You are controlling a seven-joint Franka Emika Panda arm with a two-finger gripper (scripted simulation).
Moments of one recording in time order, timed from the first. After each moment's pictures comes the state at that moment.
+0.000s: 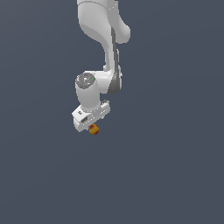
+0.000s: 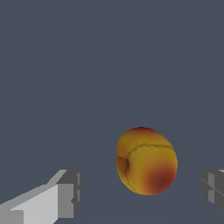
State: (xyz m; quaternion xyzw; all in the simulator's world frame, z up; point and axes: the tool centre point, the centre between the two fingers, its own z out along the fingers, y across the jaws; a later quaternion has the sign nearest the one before) arm -0.036 -0.094 0.078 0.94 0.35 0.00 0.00
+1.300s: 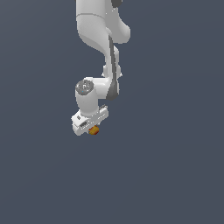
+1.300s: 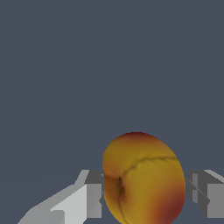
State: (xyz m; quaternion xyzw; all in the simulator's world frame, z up) arm -0.027 -0.105 0.049 0.94 0.35 0.01 0.01
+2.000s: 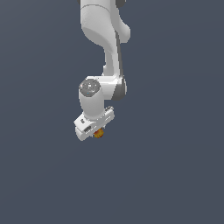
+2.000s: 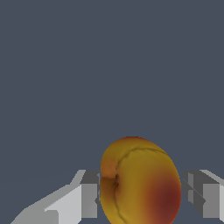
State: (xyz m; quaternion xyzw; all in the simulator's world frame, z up) arm 0.013 -0.074 0.084 0.94 0.35 0.00 0.00
